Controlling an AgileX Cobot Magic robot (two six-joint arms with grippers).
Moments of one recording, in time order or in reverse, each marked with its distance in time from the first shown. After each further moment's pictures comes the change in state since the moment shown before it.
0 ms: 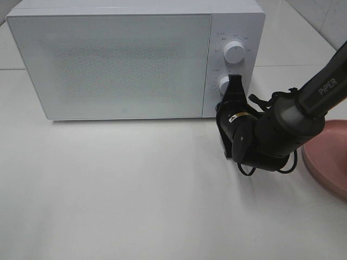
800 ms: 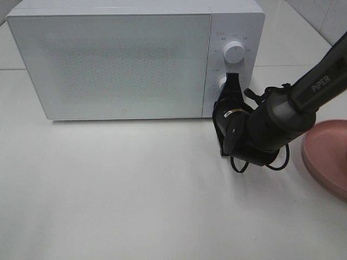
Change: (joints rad) left arm 0.000 0.000 0.000 0.000 0.000 0.000; right arm 0.013 0.015 -0.070 0.109 0.048 -0.052
